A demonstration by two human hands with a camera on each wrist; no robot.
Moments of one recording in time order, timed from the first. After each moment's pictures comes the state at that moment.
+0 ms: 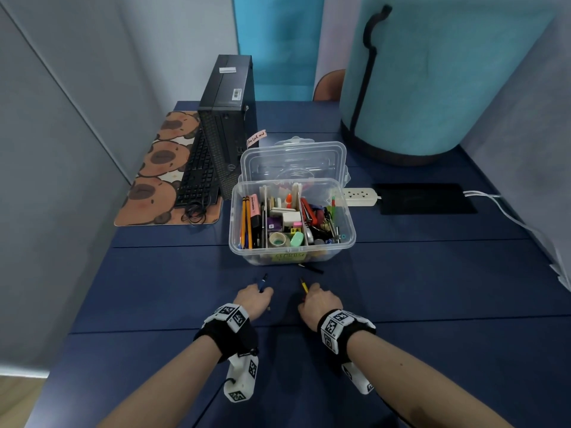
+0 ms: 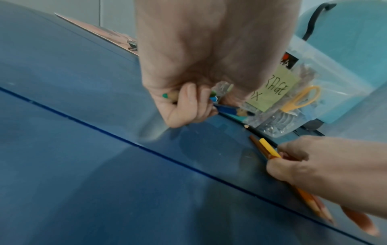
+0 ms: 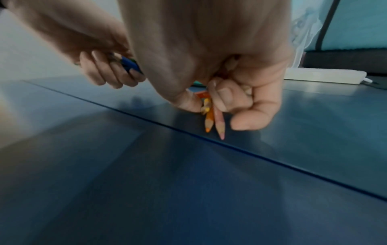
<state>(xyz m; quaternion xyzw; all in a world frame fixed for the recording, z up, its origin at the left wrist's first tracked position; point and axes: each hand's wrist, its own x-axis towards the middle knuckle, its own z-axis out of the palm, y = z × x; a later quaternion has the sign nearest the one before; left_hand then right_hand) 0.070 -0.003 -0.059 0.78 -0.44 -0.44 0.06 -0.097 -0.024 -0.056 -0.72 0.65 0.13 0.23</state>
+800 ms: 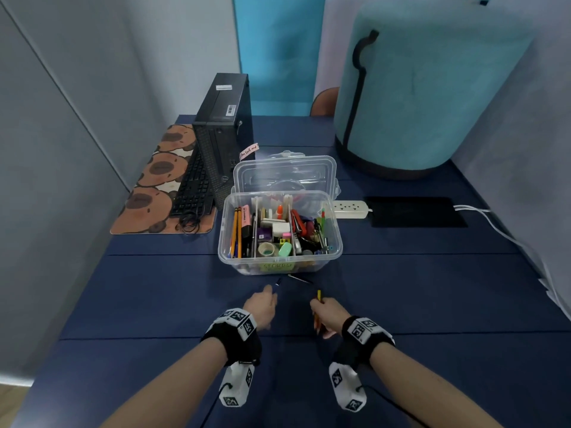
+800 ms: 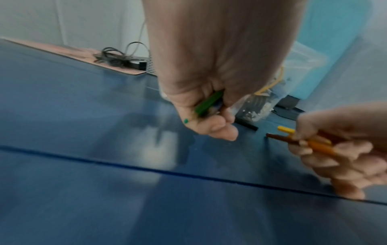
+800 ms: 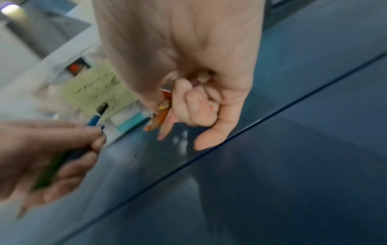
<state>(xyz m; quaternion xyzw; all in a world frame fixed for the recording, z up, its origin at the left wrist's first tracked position) 0.026 -0.013 -0.043 0.72 -0.57 -0.38 0.01 -0.152 -0.042 -0.036 -0.51 0.65 0.01 0.56</state>
